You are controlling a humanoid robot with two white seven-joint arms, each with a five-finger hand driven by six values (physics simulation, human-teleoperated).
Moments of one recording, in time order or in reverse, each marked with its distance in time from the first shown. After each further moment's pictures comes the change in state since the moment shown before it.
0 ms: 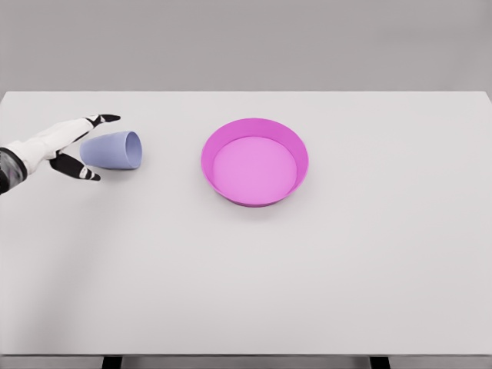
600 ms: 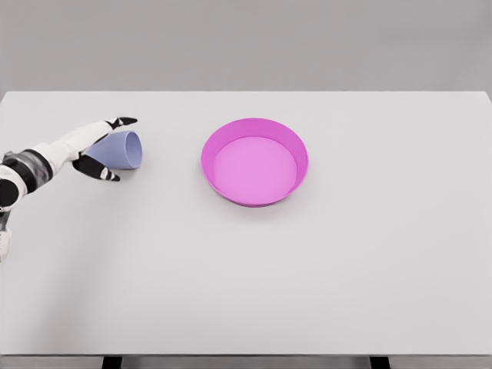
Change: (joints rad) left arm -0.032 -0.110 -0.001 0.079 -0.063 0.004 0.000; right arm 0.000 0.000 0.000 0.000 0.000 0.000 0.000
